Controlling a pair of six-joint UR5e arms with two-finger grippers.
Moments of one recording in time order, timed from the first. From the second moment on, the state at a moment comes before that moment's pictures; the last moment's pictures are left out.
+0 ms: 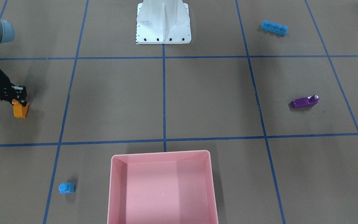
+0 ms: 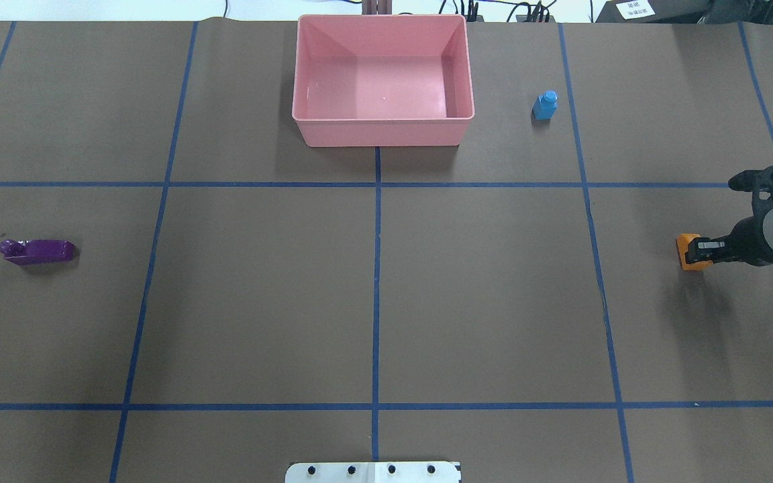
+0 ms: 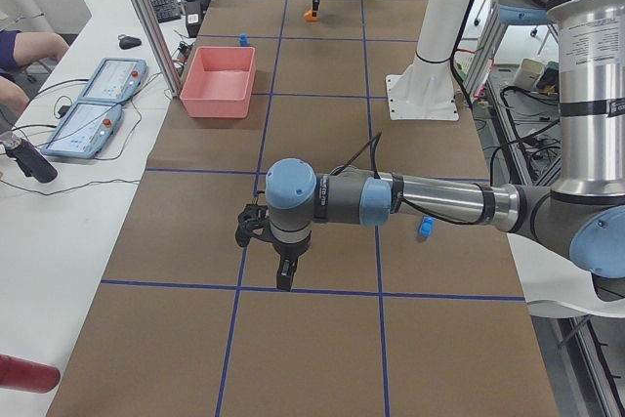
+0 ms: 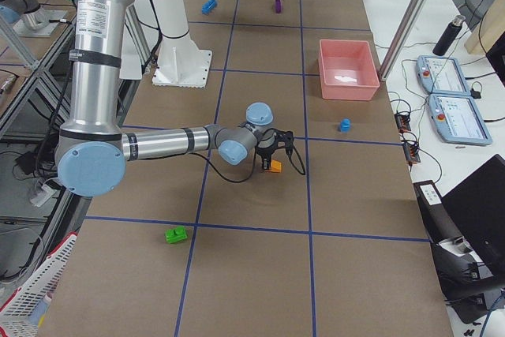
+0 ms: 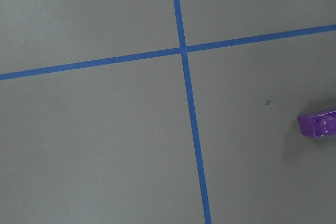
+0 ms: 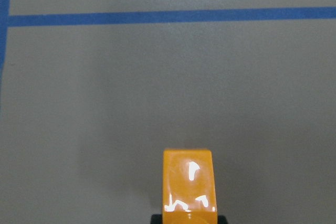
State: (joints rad) left arm -1.61 -1.43 -1.82 -1.51 -2.33 0.14; right arm 0.89 -1.69 1.73 -0.90 2.05 0.95
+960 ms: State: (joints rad) left arm -1.60 -1.44 -1.83 -1.62 -2.33 0.13; right arm 1.01 -1.06 1.61 -1.41 2.12 0.95
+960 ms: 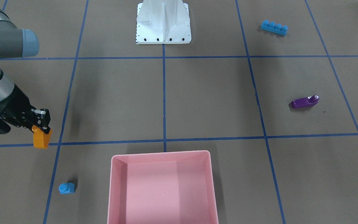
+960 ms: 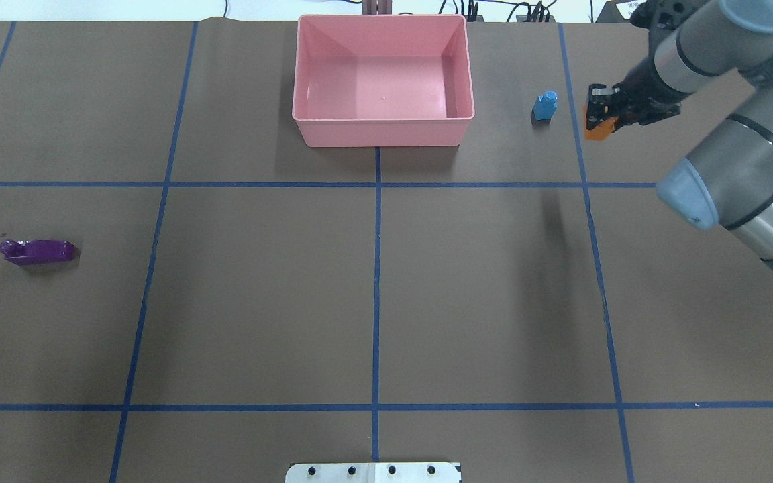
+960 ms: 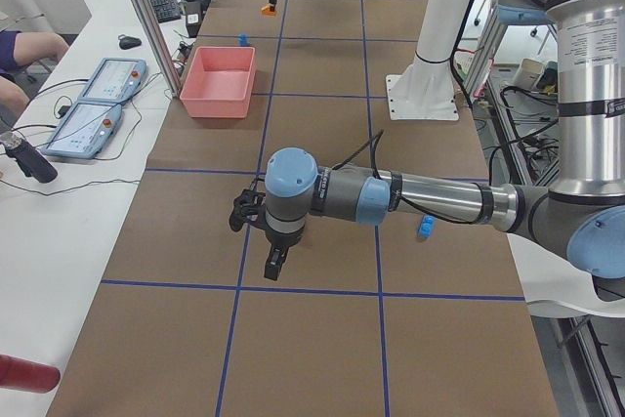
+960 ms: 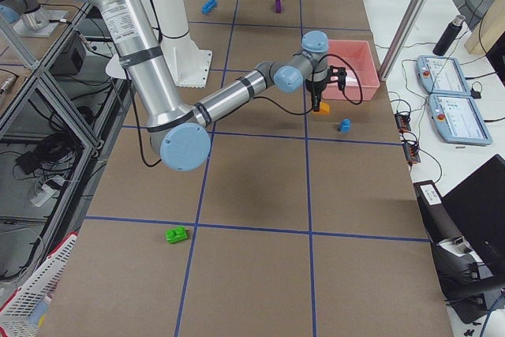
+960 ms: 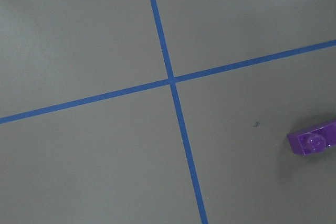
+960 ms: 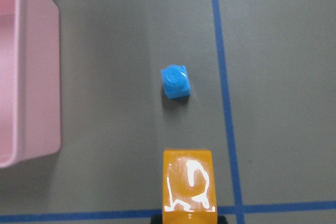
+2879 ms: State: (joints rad) left arm -1.56 -1.51 -1.81 -1.72 -2.35 0.07; right arm 0.95 -0.49 0.95 -1.30 2.02 1.00
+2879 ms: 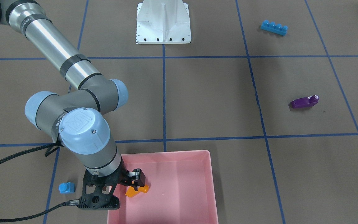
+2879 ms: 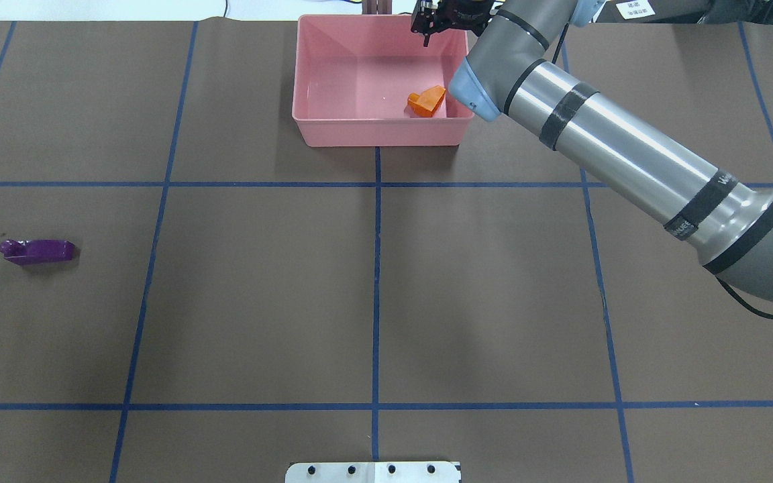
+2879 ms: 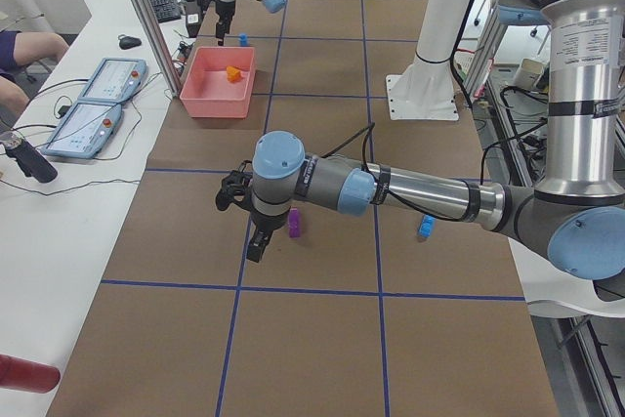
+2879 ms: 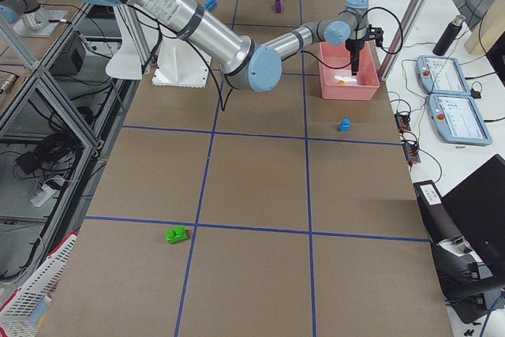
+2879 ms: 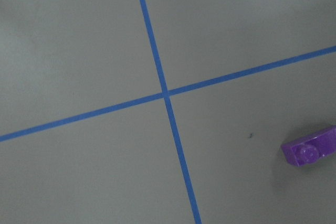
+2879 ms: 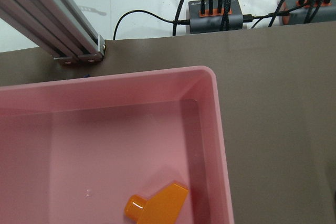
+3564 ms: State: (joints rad) left arm -1.21 -1.52 -1.74 -2.04 -2.33 0.00; right arm 1.07 -0.84 1.46 -1.56 2.13 0.84
